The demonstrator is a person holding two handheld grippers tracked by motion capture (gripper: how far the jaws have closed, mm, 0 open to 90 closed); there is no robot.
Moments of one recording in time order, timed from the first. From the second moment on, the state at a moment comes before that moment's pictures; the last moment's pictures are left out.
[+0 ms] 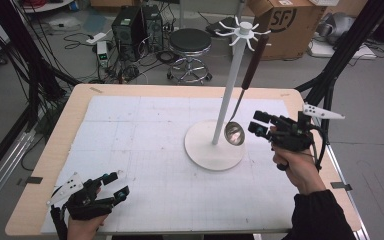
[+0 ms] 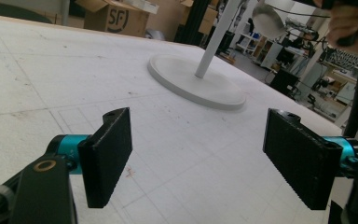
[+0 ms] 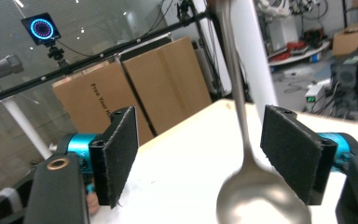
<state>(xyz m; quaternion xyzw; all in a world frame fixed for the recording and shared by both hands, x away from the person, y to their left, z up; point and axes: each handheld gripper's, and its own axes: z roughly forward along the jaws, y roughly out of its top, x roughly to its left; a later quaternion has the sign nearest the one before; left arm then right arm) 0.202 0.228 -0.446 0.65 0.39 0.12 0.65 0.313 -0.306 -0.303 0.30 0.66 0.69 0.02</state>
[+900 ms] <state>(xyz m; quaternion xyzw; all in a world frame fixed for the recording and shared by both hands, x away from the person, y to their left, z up) 0.195 0.230 -0.442 0.64 0.37 0.12 0.65 0.266 -0.306 -0.432 0.37 0.68 0.64 -0.01</state>
